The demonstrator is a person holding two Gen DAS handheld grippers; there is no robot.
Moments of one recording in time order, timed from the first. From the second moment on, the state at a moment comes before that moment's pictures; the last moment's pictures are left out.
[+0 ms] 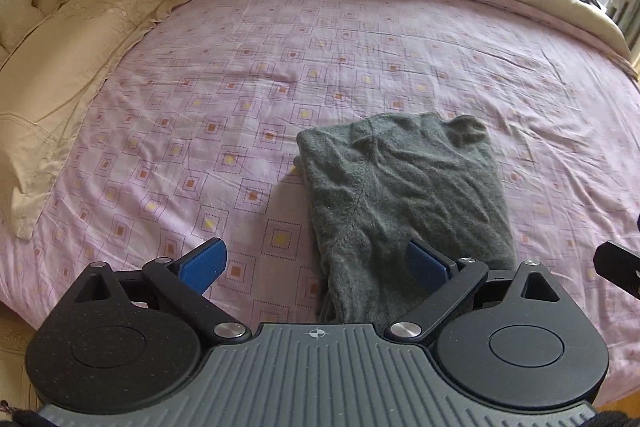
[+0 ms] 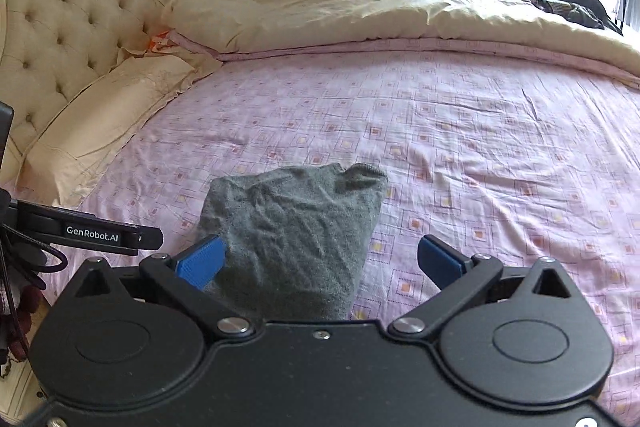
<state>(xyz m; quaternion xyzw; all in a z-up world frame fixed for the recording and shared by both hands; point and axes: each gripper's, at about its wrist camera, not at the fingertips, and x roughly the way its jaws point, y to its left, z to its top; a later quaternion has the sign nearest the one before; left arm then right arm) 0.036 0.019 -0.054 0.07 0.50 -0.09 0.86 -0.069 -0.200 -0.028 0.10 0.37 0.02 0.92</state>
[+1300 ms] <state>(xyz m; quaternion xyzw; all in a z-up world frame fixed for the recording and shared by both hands) -0.003 0.001 -0.042 0.09 0.52 -0.09 0.84 -0.072 -0.208 -0.030 0.14 0.44 -0.01 0.89</state>
